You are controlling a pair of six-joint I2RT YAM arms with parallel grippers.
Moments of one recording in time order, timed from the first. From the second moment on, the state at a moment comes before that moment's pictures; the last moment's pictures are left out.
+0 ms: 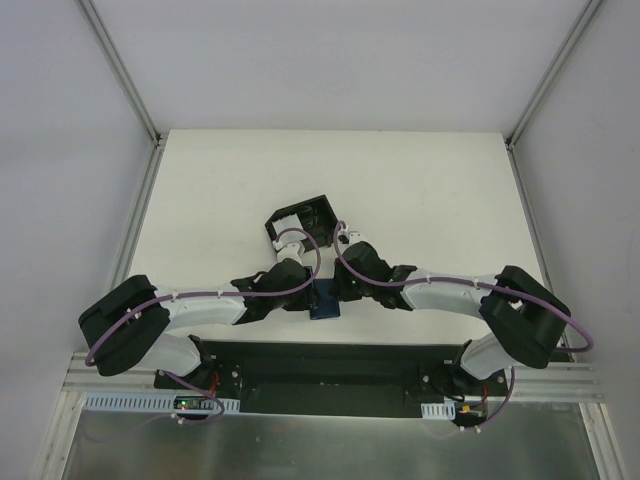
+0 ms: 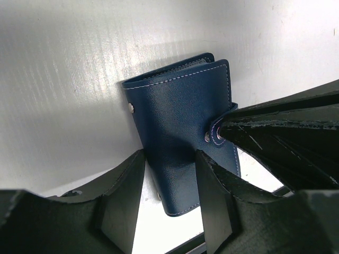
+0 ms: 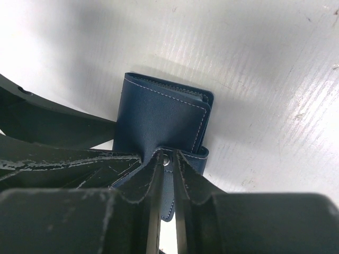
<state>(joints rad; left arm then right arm) -0.93 1.36 0.49 0.03 -0.14 -0.88 0.95 1.51 0.71 -0.01 0.03 0.70</state>
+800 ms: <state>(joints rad) -0.93 1.36 0.49 0.03 -0.14 -0.88 0.95 1.53 0.71 0.03 -0.02 0.70</state>
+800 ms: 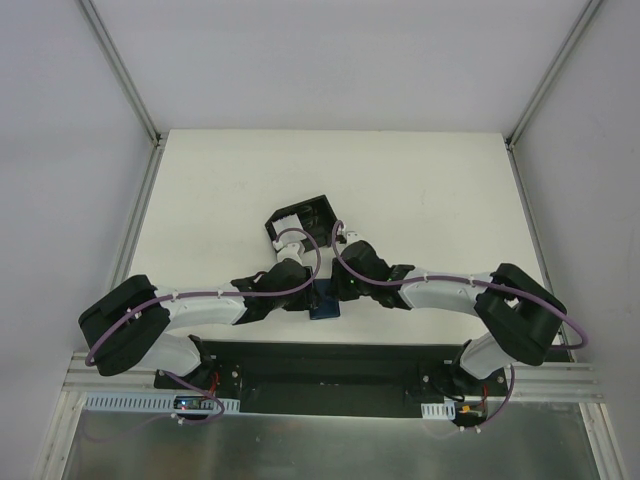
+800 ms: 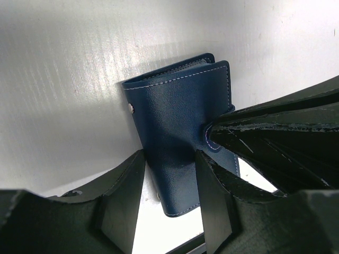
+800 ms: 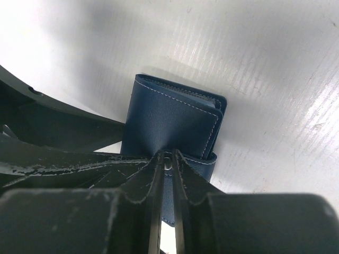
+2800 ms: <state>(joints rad) -0.93 1.33 0.46 0.03 -0.17 -0.90 1.00 1.53 0.73 -0.03 0.02 0.71</state>
